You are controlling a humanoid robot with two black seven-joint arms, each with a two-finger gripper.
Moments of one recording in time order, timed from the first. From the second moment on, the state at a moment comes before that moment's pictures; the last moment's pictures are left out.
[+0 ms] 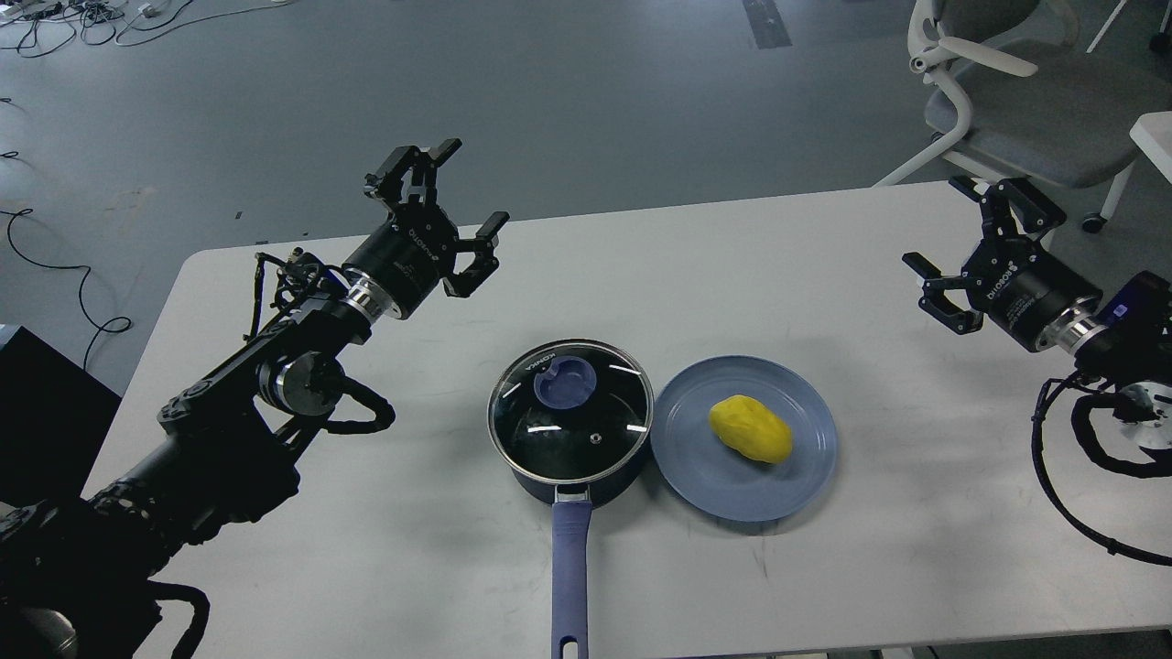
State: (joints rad) left arm -0.83 0.23 -0.56 -0.67 0.12 -0.49 -0.35; right arm 0.58 -0.57 0.47 0.78 -0.08 0.49 0.49
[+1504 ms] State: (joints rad) left arm -1.08 0.58 -0.45 -1.55 1.86 -0.49 -0.36; right arm 0.60 -0.63 0.48 0.78 -0.08 0.49 0.49
